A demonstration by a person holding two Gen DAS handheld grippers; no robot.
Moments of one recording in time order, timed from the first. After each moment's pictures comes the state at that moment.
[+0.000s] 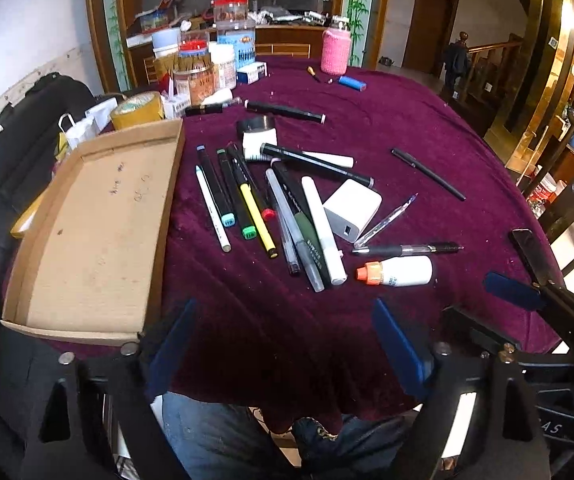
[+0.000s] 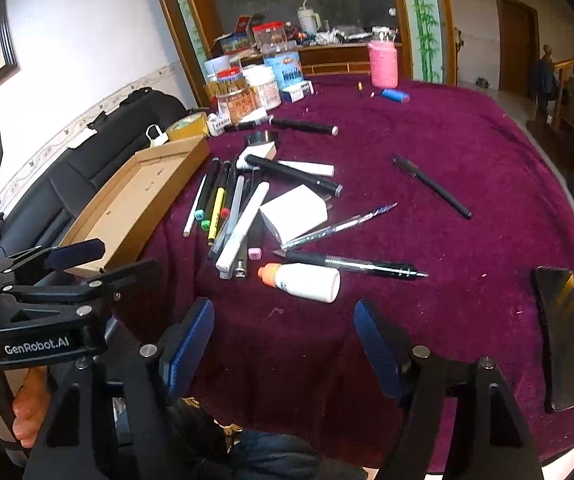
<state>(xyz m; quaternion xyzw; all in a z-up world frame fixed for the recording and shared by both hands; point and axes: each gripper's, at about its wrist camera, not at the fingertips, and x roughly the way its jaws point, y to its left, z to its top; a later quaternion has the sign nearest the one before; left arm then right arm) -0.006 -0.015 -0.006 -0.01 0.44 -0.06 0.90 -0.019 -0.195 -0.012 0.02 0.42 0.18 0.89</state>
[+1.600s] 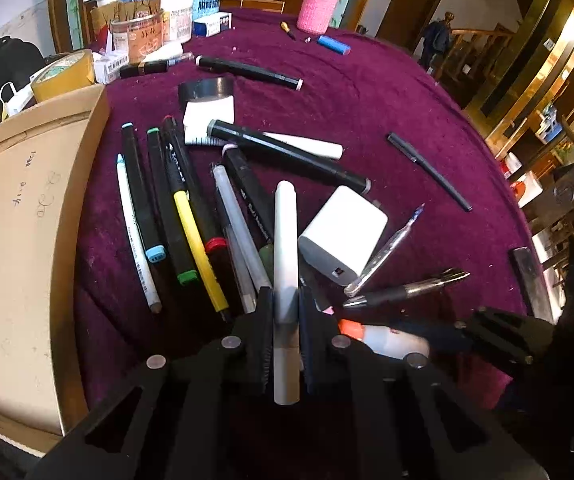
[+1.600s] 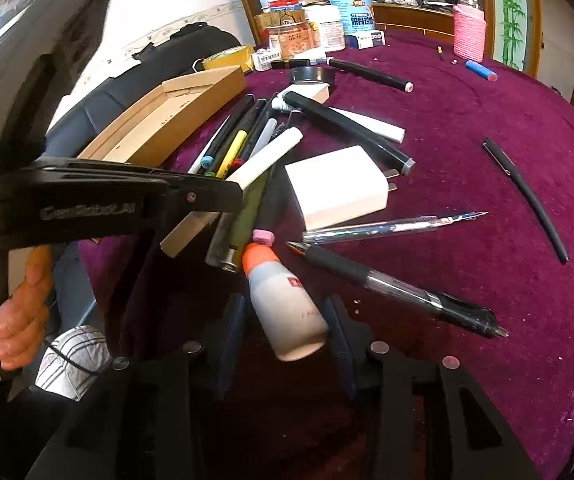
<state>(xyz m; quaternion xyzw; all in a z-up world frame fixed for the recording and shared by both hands) 0.090 -0.022 -0.043 -0.06 0.51 -0.13 0.85 0.050 -0.167 -0.065 -0.05 0.47 0.30 0.83</state>
